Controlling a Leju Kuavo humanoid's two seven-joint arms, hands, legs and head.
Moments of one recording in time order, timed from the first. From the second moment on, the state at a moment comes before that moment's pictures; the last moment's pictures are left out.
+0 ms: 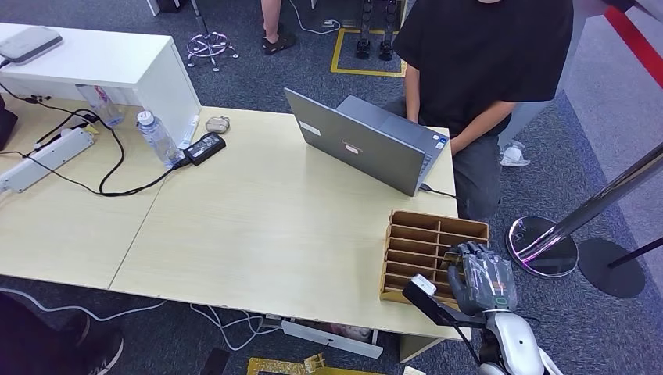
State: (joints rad) left arm -0.13 -0.02 -1.18 -0.23 0.85 0.63 0.11; right arm -0.24 -0.40 0.74 -1.46 0.99 -0.30 0.48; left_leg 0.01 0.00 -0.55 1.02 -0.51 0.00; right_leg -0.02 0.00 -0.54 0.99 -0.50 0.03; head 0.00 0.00
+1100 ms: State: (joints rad) left arm -0.13 -0.02 -1.18 -0.23 0.86 0.63 0.12; right arm -0.25 -0.41 0.76 -1.46 1.00 -0.31 0.49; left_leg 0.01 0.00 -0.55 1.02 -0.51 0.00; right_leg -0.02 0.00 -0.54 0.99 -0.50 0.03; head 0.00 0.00
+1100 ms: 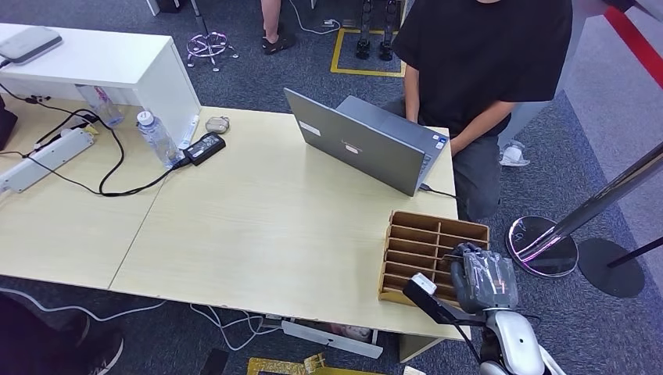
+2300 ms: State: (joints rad) left arm -0.13 -0.02 -1.18 -0.23 0.85 0.62 0.10; right arm -0.30 -0.43 0.65 -1.56 1.03 -0.56 0.39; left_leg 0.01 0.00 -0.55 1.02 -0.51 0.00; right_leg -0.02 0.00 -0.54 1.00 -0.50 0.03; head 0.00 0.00
